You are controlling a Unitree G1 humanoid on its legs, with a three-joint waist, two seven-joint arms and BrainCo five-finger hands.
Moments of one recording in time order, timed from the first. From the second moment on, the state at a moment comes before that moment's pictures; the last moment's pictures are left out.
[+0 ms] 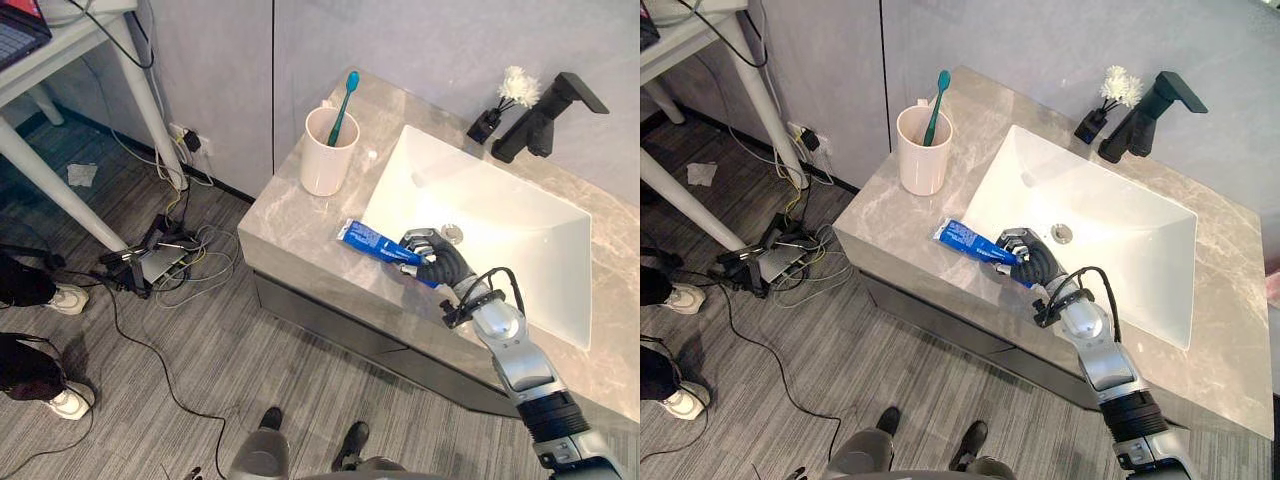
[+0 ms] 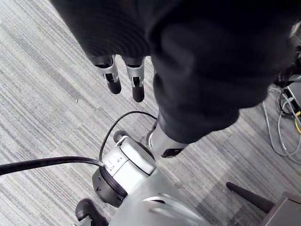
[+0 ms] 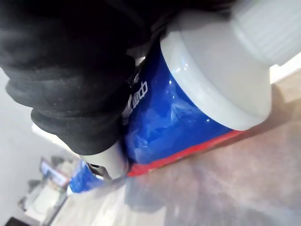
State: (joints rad) left arm 0.22 0.16 0.25 1.10 -0.19 -0.10 -0.03; right arm -0.21 -0.44 0.16 0.02 -0.09 -0.15 0.13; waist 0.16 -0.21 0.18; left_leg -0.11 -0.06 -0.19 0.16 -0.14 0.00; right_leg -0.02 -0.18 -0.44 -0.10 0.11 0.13
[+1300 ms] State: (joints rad) left arm 0.36 0.19 -0.25 -0.48 -0.97 -0.12 -0.06; right arm -0.07 -0.14 0.33 -0.38 0.15 -0.15 0.06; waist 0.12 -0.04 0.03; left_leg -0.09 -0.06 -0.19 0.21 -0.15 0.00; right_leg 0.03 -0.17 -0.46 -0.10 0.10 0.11
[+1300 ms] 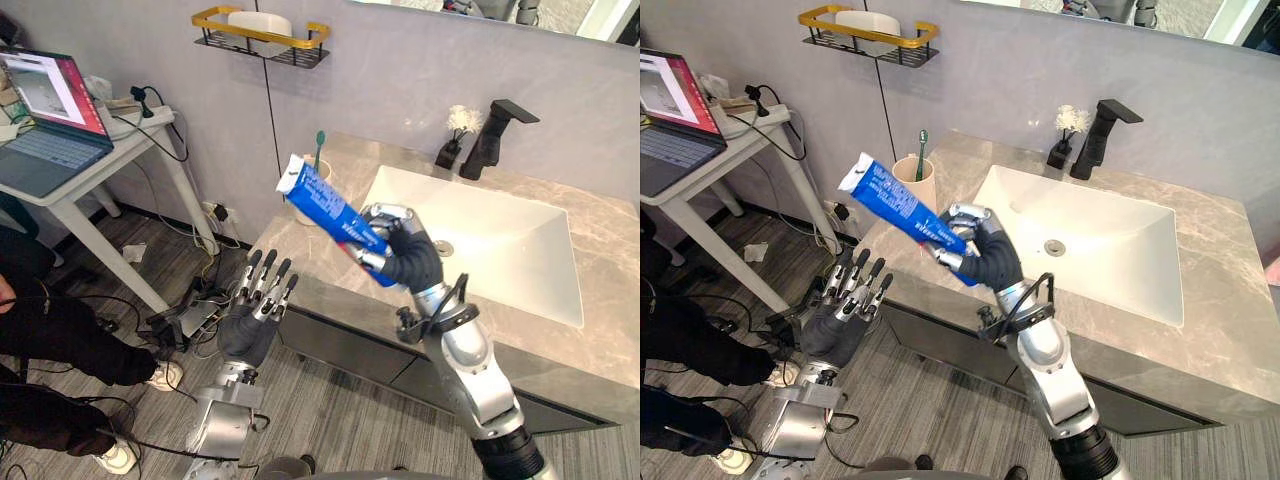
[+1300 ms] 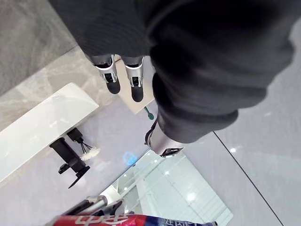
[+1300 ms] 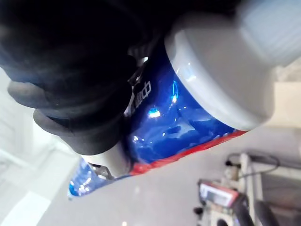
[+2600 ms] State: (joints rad) left arm 0.28 0.18 -0.35 -0.62 -0.93 -0.13 -0.02; right arm 0.04 -0.13 0.37 -0.32 0.07 -0.10 0.09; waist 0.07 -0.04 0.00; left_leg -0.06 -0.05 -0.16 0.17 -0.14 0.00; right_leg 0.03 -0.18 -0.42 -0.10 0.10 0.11
